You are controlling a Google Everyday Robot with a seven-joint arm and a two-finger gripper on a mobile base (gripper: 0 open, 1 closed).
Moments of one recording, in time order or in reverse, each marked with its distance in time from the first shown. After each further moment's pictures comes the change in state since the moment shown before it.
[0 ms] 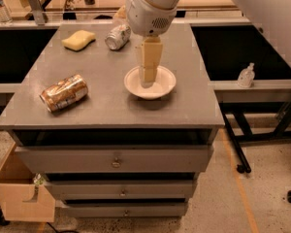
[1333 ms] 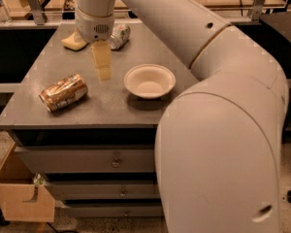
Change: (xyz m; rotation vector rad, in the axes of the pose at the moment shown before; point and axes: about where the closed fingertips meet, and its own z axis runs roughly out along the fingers) arm -0.054 -0.070 0.111 -0.203 0.026 -0.060
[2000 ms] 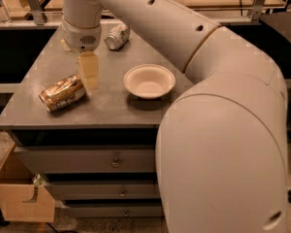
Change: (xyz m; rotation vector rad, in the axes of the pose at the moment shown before) arm -0.028 -0.001 0.023 0.009 -0.009 0.000
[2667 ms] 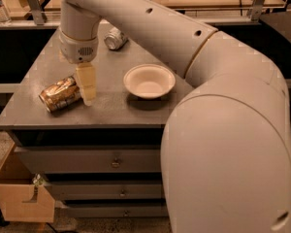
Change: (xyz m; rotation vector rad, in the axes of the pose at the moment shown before) arm -0.015 0.012 0.027 -0.039 -0.037 -0.038
